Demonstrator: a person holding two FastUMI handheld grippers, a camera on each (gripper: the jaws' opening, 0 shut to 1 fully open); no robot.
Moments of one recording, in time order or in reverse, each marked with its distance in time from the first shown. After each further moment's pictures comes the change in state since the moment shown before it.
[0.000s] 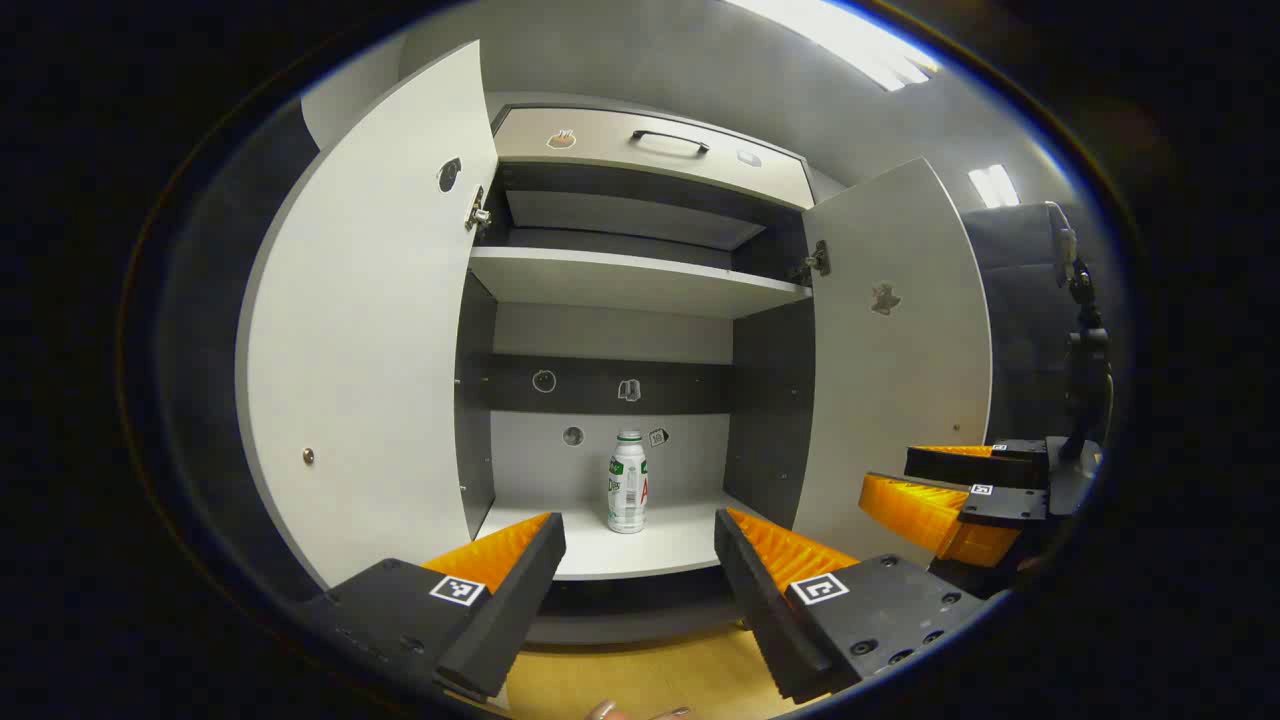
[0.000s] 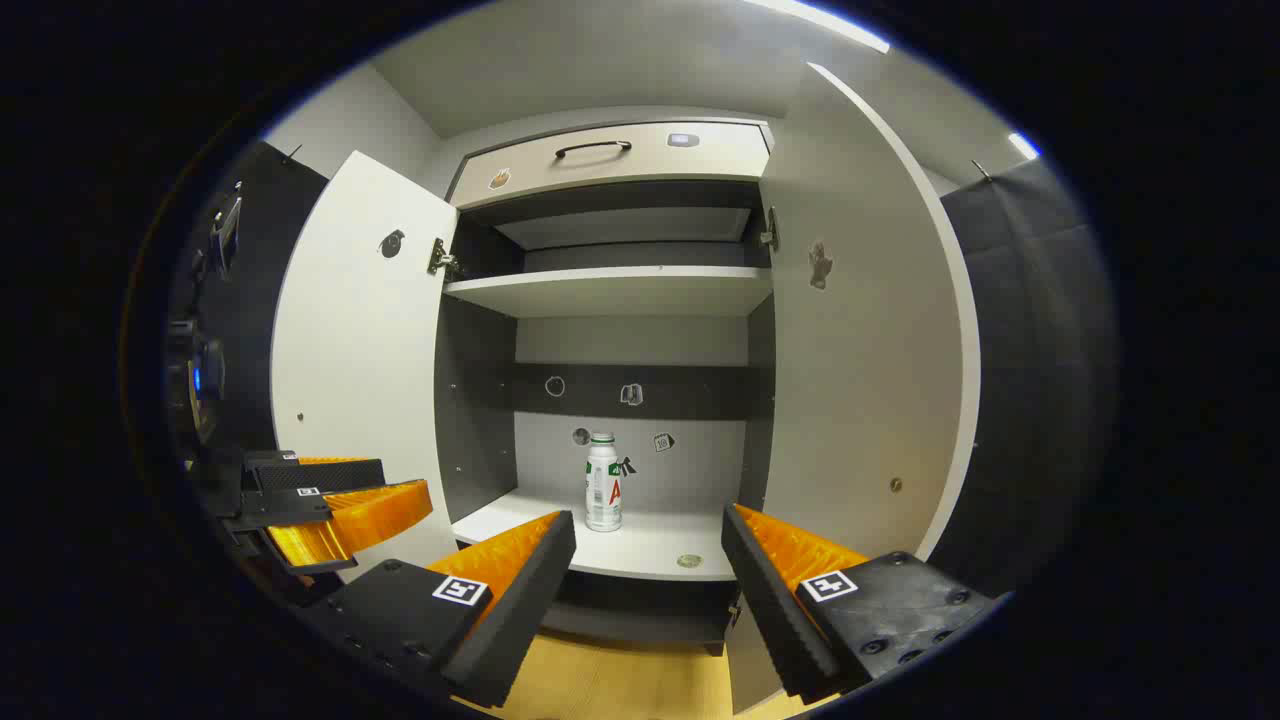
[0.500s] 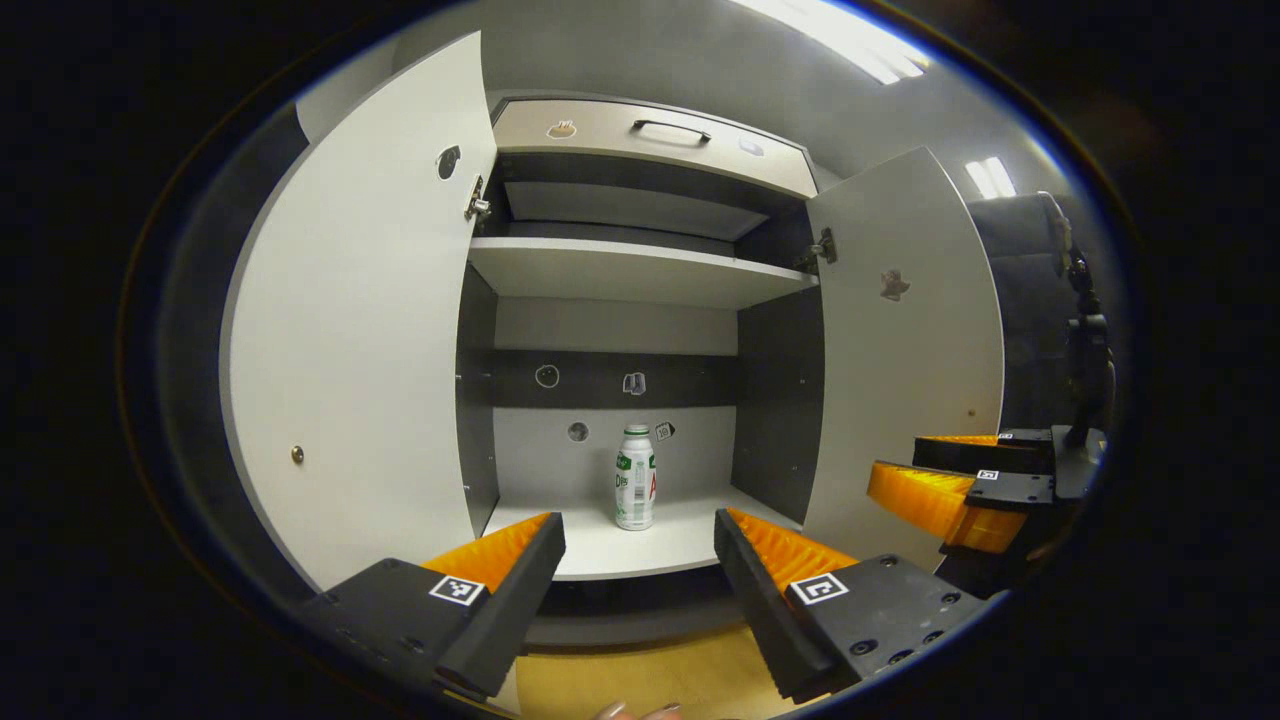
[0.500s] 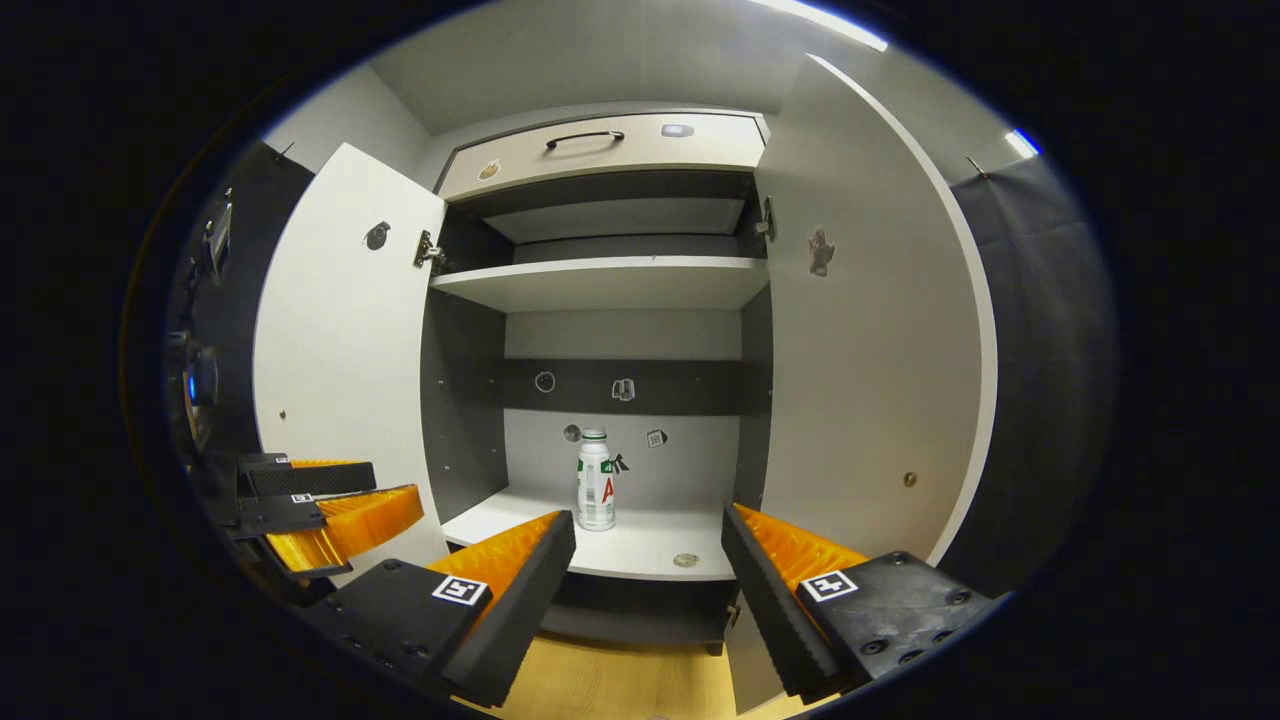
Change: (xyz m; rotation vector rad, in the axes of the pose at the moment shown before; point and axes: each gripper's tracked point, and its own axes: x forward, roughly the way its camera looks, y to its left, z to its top) left arm 0.015 0.014 -0.010 0.031 0.016 0.013; right arm 0.010 -0.005 -0.003 0.019 0.002 -0.034
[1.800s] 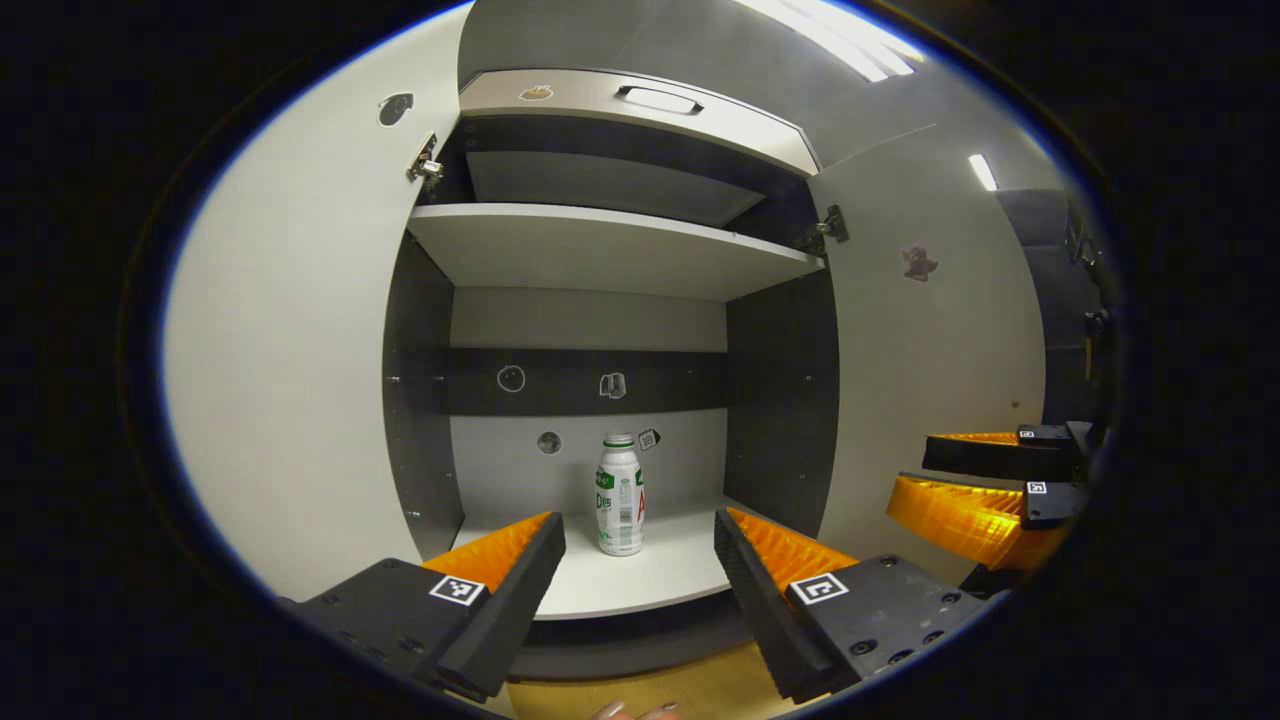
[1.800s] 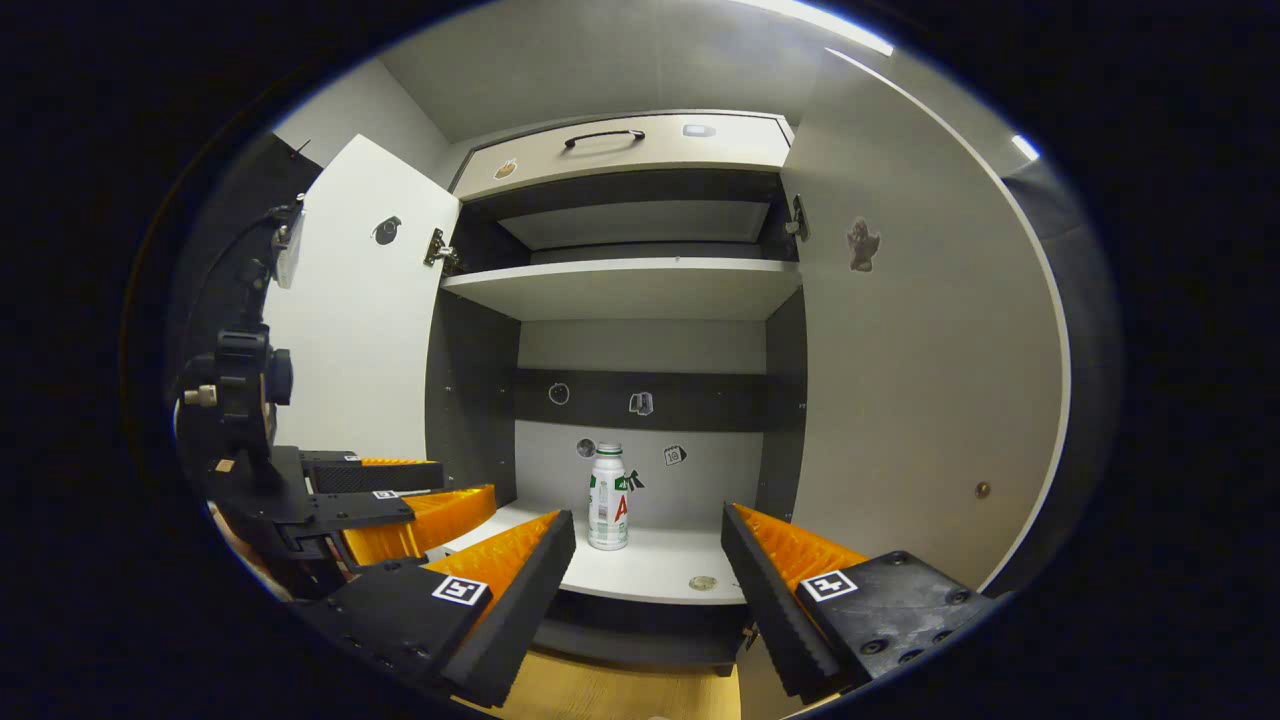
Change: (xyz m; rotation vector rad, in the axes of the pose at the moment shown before) left arm 0.102 -0.003 -0.005 0.029 -0.020 -0.089; right arm 0.044 0.011 -0.004 -0.030 -0.068 0.080
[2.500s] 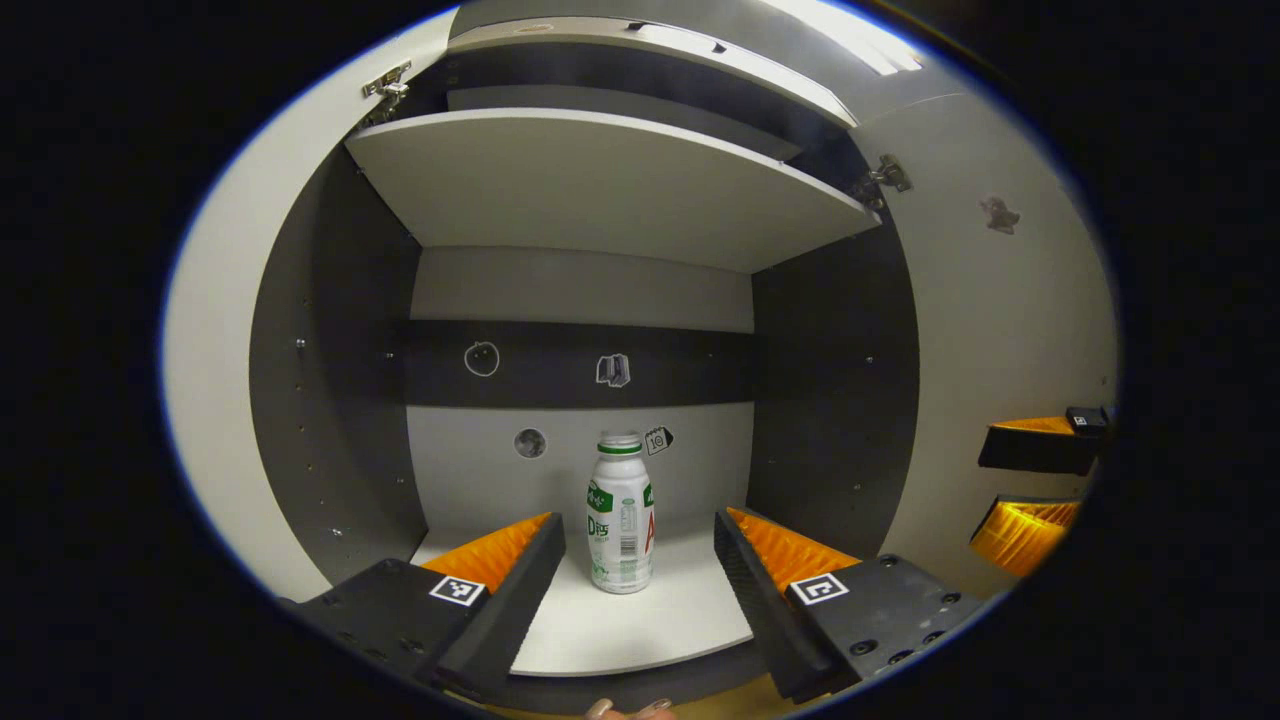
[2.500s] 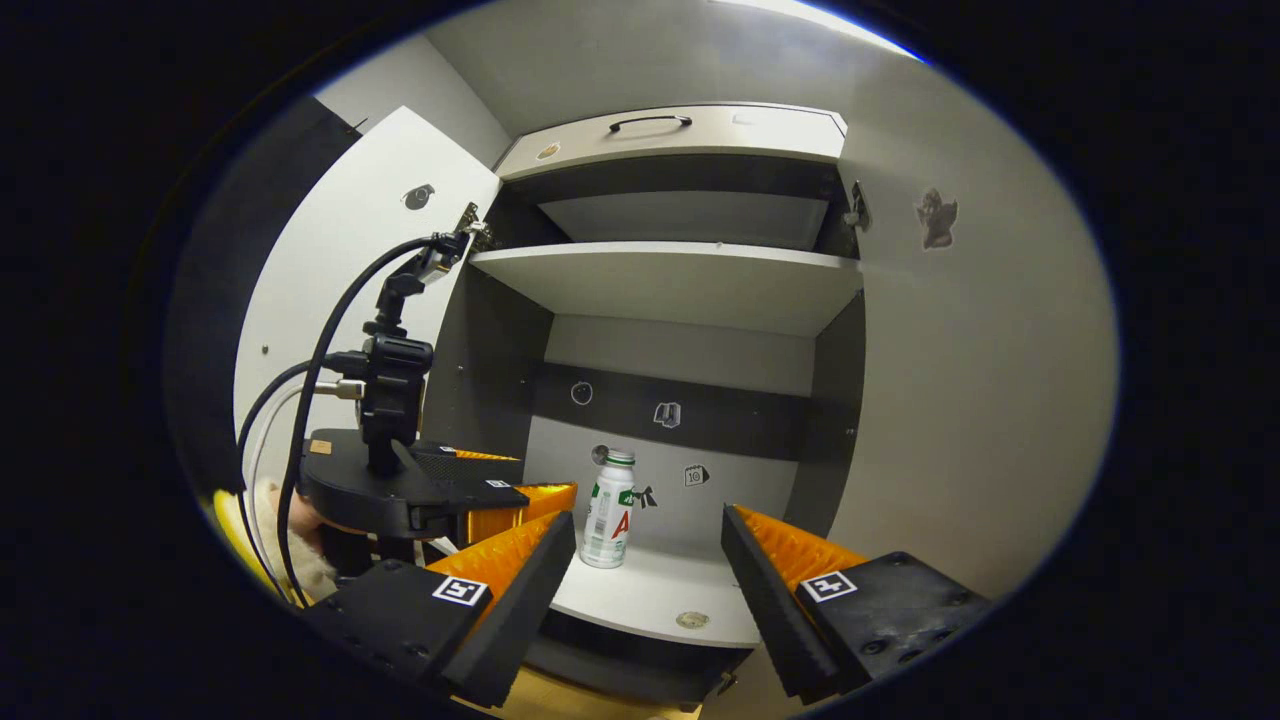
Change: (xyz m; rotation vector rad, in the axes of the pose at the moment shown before) left arm 0.115 0.014 -0.034 -0.016 0.016 0.009; right arm 0.056 -0.008 -0.025 -0.100 -0.037 0.148
